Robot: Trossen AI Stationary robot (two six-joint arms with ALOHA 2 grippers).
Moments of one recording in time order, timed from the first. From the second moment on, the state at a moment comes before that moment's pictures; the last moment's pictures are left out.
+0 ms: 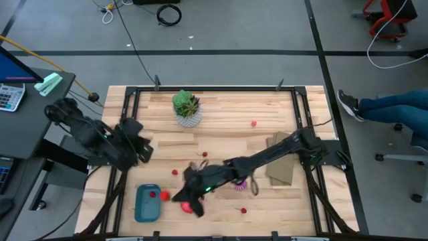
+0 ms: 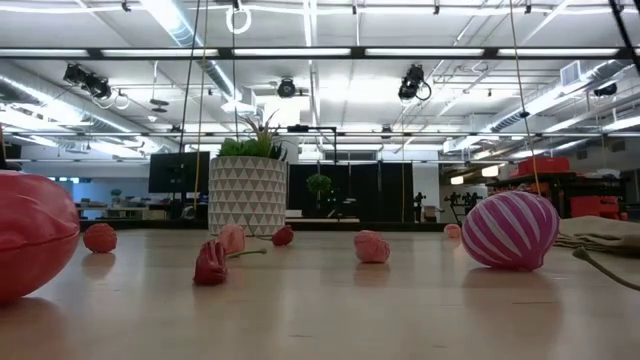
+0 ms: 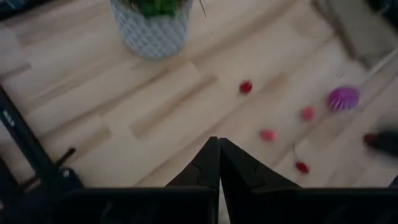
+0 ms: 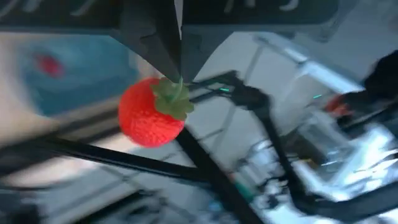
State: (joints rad) left arm -0.62 1.14 1.43 -1.57 -0.61 -1.53; right arm 0.35 2.16 1.79 0.20 -0.10 0.67
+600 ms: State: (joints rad) left arm -0.57 1.07 1.43 -1.57 -0.68 -1.52; right arm 0.28 2.56 2.24 -0.14 -0.02 0.54
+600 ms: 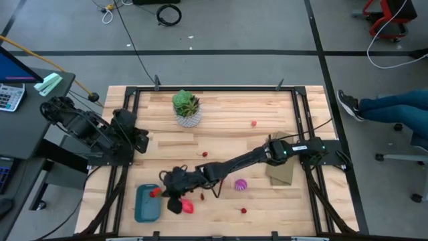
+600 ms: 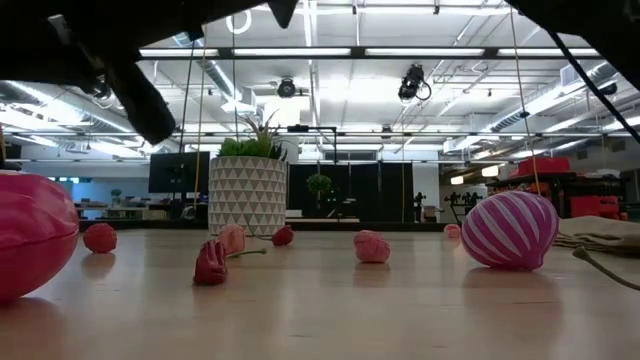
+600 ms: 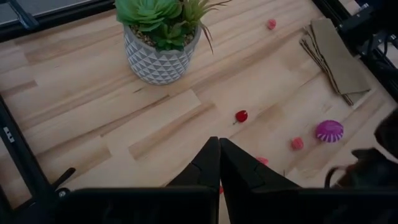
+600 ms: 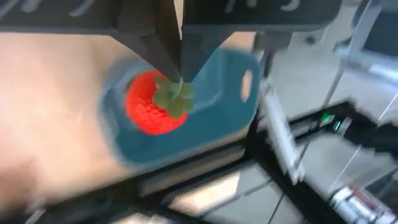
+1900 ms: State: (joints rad) left arm -0.57 1.07 1.43 -1.55 -0.73 -1.52; right arm 0.26 2.58 2.25 -0.11 -0.11 0.54
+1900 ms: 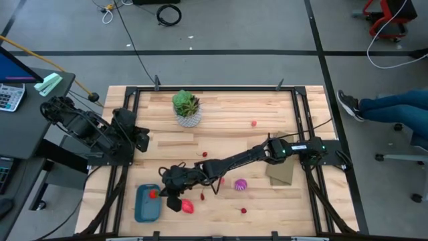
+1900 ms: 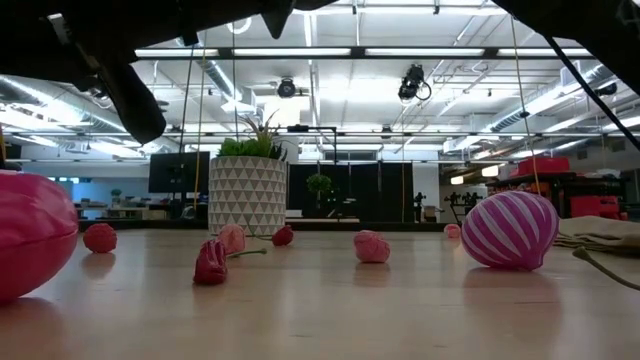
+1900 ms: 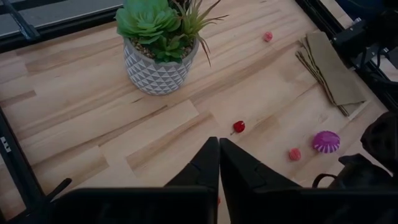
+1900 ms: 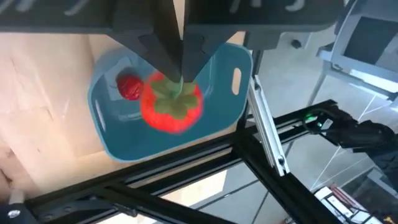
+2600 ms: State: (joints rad) left arm -0.57 1.07 1.43 -1.53 -0.73 -1.52; right arm 0.25 2.57 2.20 -0.06 -0.11 0.57
